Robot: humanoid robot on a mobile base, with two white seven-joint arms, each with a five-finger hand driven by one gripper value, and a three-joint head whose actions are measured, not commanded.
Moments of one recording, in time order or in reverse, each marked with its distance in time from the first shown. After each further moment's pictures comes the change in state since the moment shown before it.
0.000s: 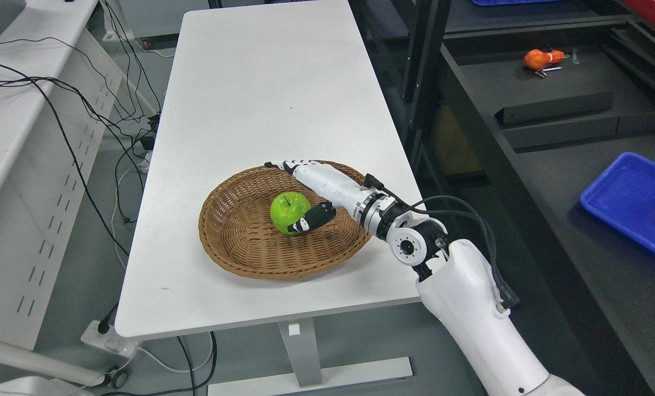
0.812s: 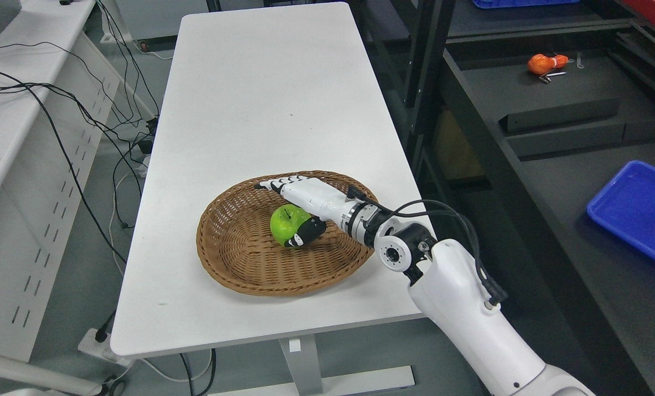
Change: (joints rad) left arm 0.000 0.000 0.000 0.000 0.000 0.000 0.000; right arm -0.038 -0.018 0.099 0.059 0.059 -0.010 -0.002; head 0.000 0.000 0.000
